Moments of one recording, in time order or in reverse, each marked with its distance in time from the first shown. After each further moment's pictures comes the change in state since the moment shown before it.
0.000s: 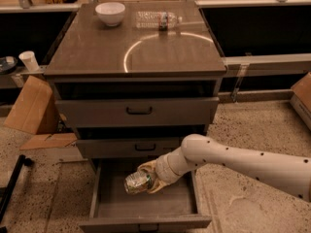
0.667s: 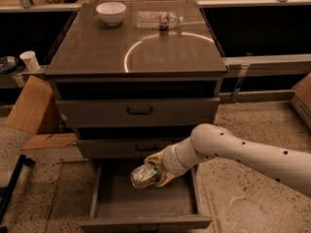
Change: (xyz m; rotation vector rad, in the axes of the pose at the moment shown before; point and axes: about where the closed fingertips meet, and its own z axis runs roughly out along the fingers) arm -0.018 -0.016 -0.066 0.043 0.078 -0.033
